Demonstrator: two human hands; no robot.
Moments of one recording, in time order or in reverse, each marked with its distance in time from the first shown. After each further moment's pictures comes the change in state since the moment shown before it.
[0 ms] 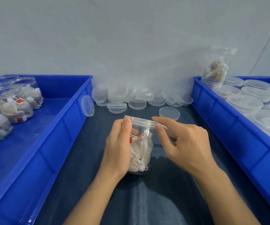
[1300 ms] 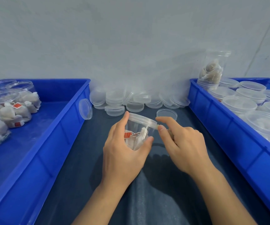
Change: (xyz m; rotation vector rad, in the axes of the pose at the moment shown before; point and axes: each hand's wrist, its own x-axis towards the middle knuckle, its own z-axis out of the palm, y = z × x) left_hand -0.015 -0.003 0.012 0.350 0.131 0.320; right_hand 0.002 0.004 -0.004 -0.043 -0.282 0.203
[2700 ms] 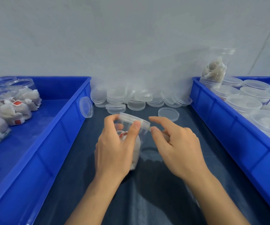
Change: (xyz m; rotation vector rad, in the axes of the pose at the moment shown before) left_hand 0.014 0.000 -0.017 0.020 -0.021 -0.238; right_hand -0.006 -0.022 0.007 0.190 0.029 0.036
